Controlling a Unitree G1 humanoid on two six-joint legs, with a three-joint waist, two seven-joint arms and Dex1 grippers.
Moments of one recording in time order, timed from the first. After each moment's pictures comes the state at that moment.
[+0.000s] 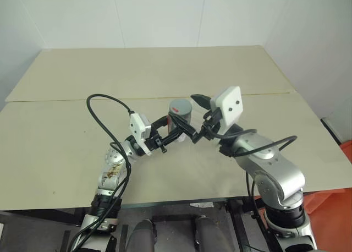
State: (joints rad) left arm -0.38 0.22 -0.04 0.06 -0.39 -0.06 -0.90; right arm -0.46 -0.30 0.13 -0.63 0.40 0.73 0.30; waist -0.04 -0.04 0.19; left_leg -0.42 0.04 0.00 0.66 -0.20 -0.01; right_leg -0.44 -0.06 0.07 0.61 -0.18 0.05
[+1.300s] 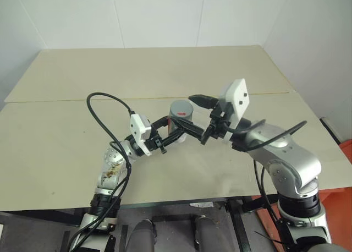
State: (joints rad) left arm -0.38 0.23 -0.04 0.06 -0.39 -0.09 -0.93; right arm -0.55 -0.42 0.07 -0.55 0.57 0.76 0.48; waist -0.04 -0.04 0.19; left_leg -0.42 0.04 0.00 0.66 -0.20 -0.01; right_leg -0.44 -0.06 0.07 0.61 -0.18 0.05
